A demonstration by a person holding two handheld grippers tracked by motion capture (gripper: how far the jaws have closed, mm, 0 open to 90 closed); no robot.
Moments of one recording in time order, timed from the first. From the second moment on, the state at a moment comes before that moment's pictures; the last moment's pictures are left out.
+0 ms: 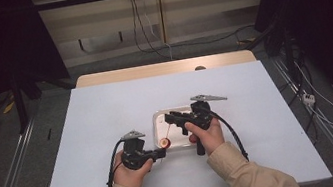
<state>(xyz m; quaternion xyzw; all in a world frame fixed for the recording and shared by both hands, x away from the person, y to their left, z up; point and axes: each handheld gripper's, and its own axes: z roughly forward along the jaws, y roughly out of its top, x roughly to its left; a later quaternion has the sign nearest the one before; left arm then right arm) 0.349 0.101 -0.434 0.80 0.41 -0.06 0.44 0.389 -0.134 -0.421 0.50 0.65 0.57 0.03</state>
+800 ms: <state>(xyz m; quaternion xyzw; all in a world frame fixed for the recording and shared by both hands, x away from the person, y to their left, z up) 0.354 0.096 -0.438 0.80 0.41 -0.06 0.43 0.383 -0.129 -0.426 0.51 0.65 0.57 0.03</state>
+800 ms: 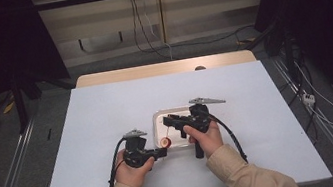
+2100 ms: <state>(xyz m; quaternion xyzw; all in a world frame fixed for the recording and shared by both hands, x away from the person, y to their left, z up) 0.361 0.099 -0.433 0.80 0.43 -0.06 0.41 0.380 -0.123 -0.410 0.51 0.65 0.57 0.03</state>
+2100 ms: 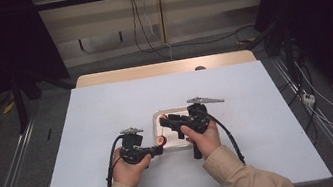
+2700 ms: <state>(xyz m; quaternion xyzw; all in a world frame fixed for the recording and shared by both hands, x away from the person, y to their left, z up) 0.349 0.091 -0.424 0.81 0.41 -0.04 0.42 0.392 -0.125 -0.417 0.54 0.64 0.55 0.03</state>
